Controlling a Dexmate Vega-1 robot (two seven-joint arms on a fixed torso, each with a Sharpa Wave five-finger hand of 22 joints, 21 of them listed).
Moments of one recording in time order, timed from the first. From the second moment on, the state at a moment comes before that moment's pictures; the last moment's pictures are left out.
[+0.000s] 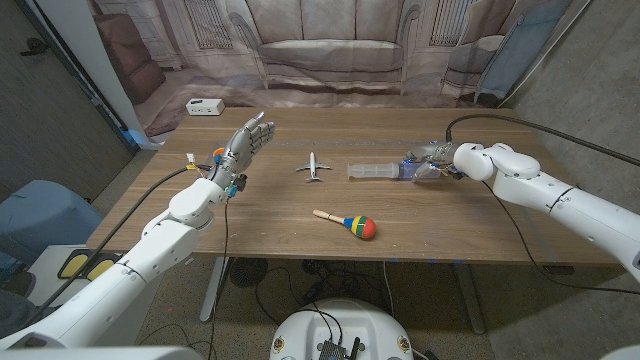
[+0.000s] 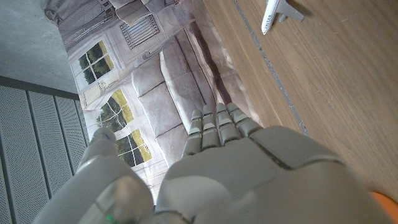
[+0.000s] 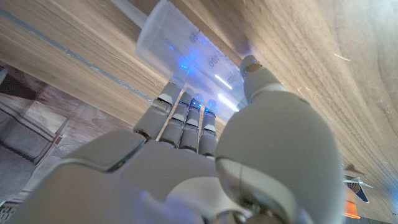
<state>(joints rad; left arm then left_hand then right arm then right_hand) 1.03 0.72 0.29 -1.69 -0.58 -0.22 0.05 0.15 -0.03 0.37 -0.12 0.19 0.26 0.11 0.19 0.18 0.25 0.09 0.22 0.19 0.21 0.09 0.19 0.17 0.13 0.04 0.20 0.17 -0.55 -0.91 -0.75 -1.57 -0.60 -0.06 0.34 1.07 0.01 0.39 -0.17 0.22 0.40 0.01 0.25 0.20 0.40 0.03 0.27 0.20 0.39 -0.04 0.28 0.21 0.71 -0.07 0.24 0.17</state>
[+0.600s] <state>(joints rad) 1.03 0.72 0.29 -1.69 -0.58 -0.22 0.05 0.15 -0.03 0.37 -0.12 0.19 0.26 0.11 0.19 0.18 0.25 0.09 0.22 0.19 0.21 0.09 0.19 0.17 0.12 0.05 0.20 0.17 -0.57 -0.91 -0.77 -1.56 -0.67 -0.05 0.27 1.16 0.04 0.36 -0.16 0.19 0.54 -0.02 0.27 0.20 0.54 0.00 0.28 0.20 0.56 -0.05 0.37 0.25 0.83 -0.06 0.26 0.17</state>
